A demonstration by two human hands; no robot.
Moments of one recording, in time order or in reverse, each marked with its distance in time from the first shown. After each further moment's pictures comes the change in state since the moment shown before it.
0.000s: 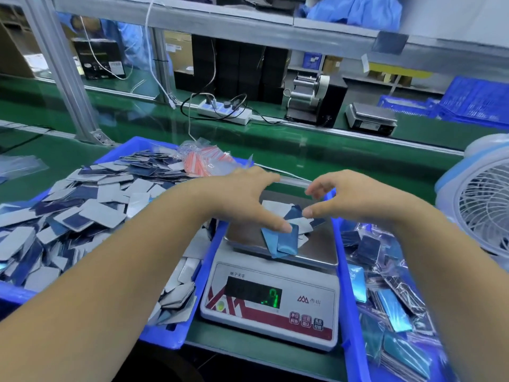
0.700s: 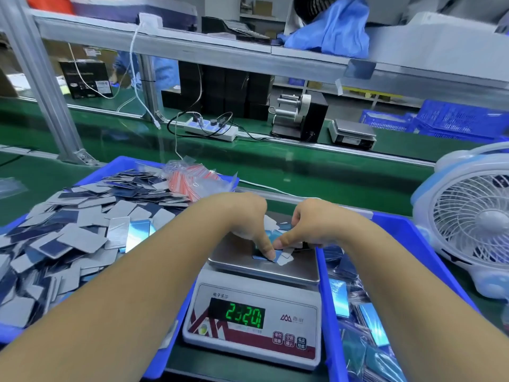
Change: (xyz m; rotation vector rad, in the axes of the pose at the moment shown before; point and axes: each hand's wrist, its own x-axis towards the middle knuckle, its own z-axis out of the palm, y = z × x) left_hand 0.043 0.029 0.005 0.218 -0.132 -0.146; right_hand 0.019 -0.005 0.021 -0.159 -0.117 0.199
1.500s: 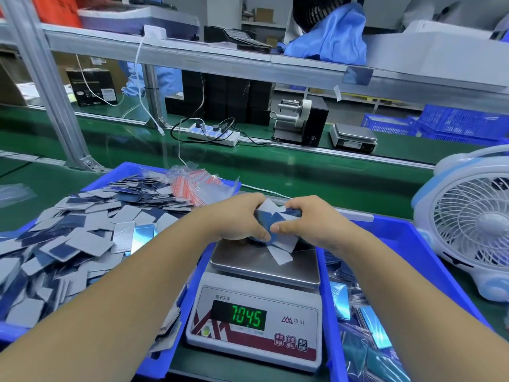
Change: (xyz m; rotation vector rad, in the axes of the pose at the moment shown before) left_hand -0.007 -0.018 0.014 -0.517 0.207 0.143; right_hand 0.003 0.007 0.014 0.430 0.238 -0.265
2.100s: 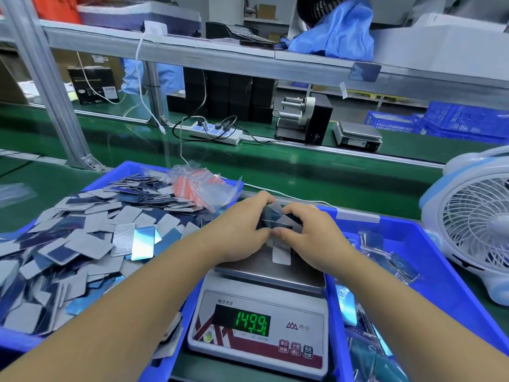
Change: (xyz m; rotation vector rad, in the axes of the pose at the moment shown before) left_hand -0.009 -0.016 0.023 -0.019 0.193 0.162; right_hand -0.011 0.010 0.025 -0.166 0.167 -0.271
